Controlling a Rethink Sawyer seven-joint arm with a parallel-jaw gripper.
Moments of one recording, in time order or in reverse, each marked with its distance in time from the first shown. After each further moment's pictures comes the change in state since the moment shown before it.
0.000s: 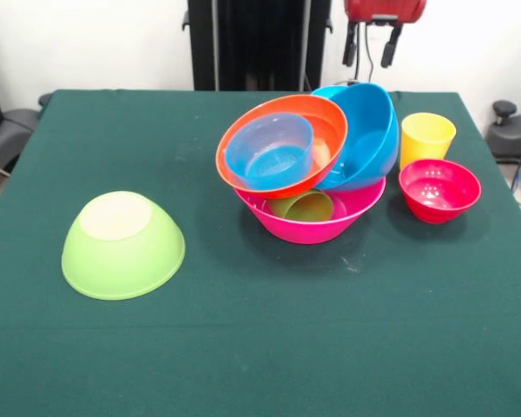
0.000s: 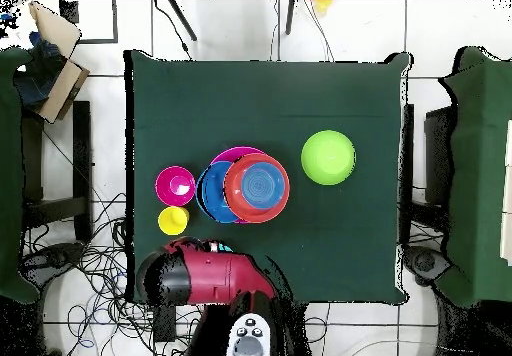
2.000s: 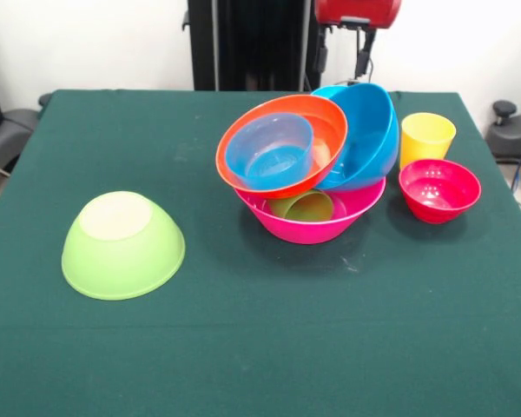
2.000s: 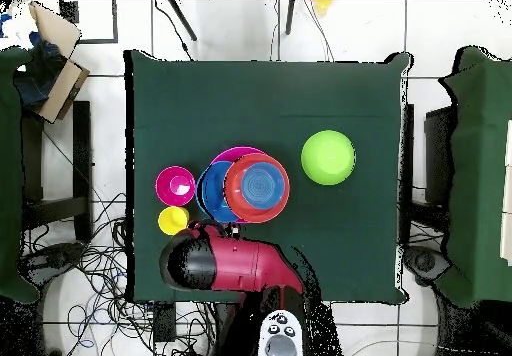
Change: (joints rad) arm -0.077 -0.005 -0.020 -0.057 0.001 0.000 0.032
